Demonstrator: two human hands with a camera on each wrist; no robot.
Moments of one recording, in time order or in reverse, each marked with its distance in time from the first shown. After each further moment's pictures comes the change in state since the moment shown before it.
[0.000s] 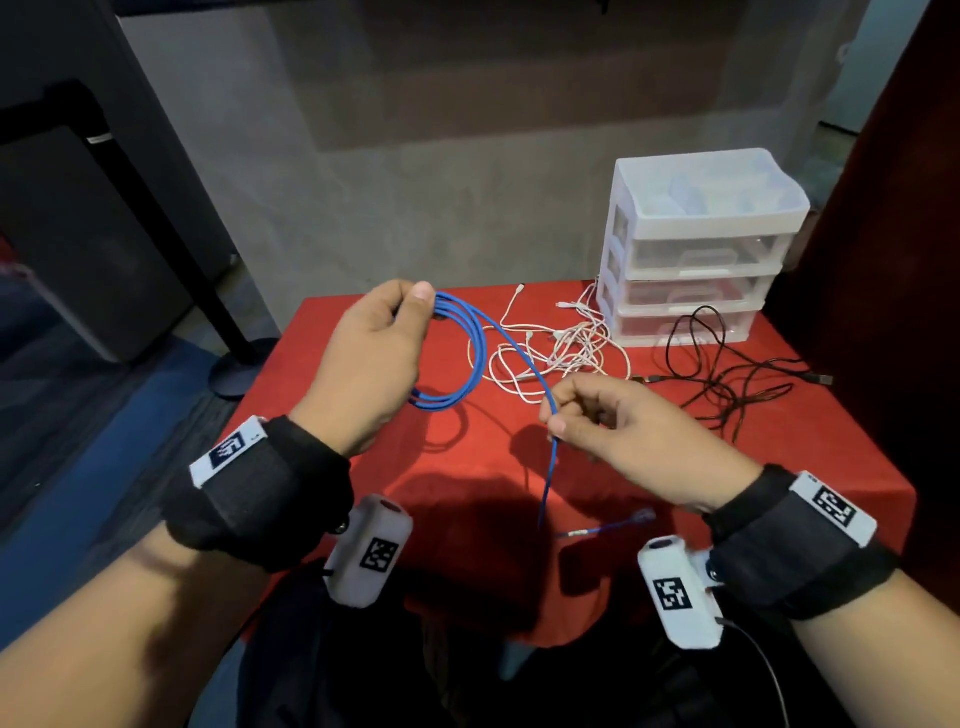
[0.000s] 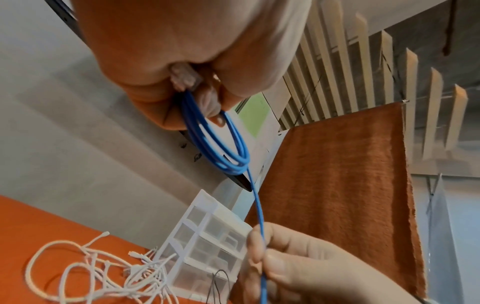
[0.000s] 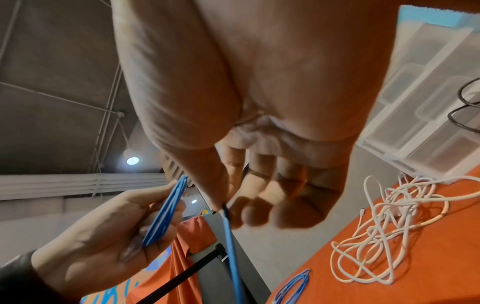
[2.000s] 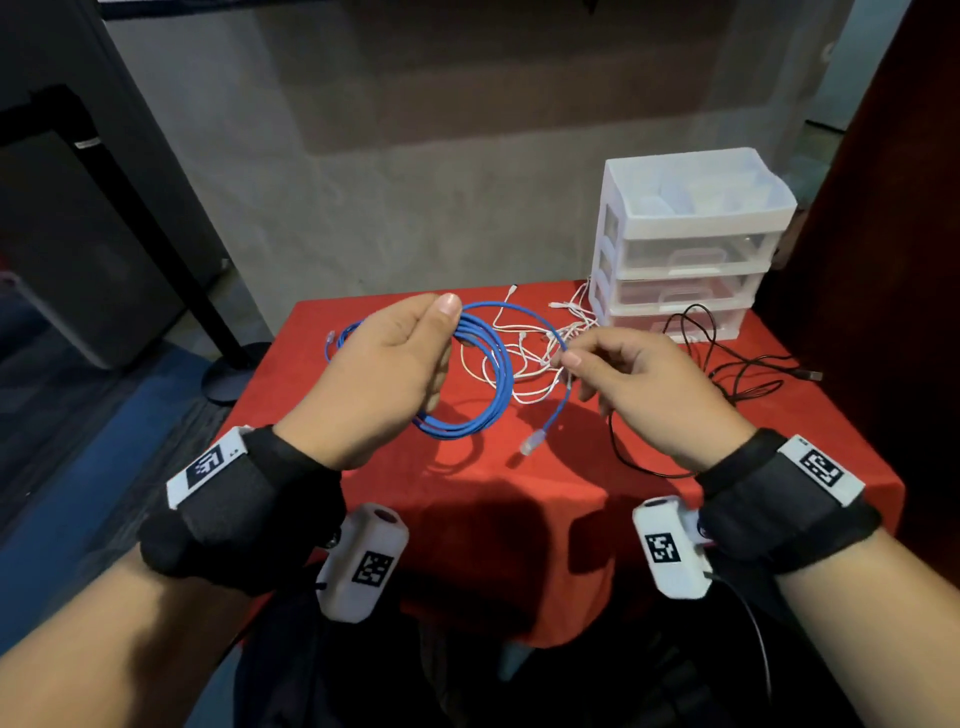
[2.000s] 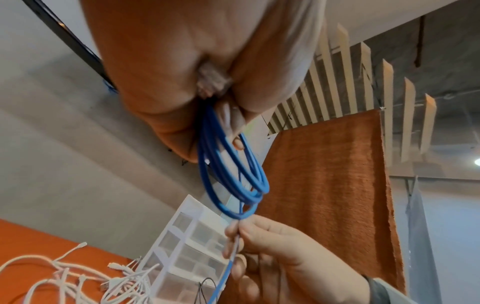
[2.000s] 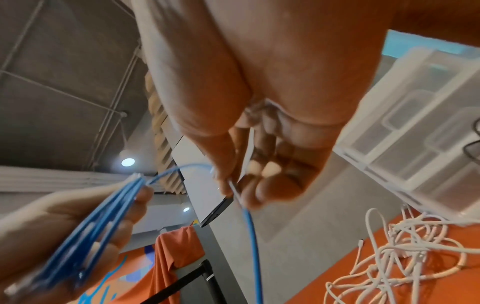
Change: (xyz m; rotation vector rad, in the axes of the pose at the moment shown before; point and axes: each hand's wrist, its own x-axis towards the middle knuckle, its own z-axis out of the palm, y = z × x) left_hand -0.016 0.016 0.007 -0.097 -0.302 0.003; right_hand 0.020 -0.004 -0.020 -0.020 0.296 -0.005
